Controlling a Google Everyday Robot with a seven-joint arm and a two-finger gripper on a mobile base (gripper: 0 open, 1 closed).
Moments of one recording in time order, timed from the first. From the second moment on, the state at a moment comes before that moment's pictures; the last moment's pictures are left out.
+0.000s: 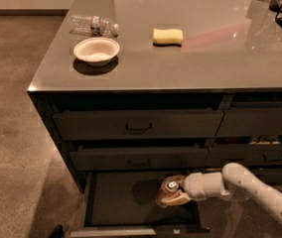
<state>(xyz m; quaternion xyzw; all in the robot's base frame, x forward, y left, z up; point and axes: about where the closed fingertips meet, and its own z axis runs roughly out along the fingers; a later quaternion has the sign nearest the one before) 0.495 -0.127 0.424 -0.54 0.66 0.35 0.39</state>
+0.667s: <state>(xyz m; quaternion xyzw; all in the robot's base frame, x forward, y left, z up) 0.487 -0.072 0.317 -0.59 0.62 0.33 0.40</state>
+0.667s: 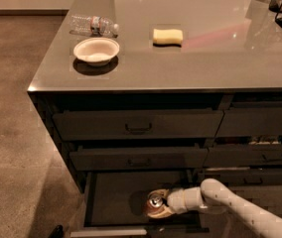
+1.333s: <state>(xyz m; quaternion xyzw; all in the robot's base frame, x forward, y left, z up) 0.488 -0.061 0.298 -0.59 0.61 0.33 0.40</state>
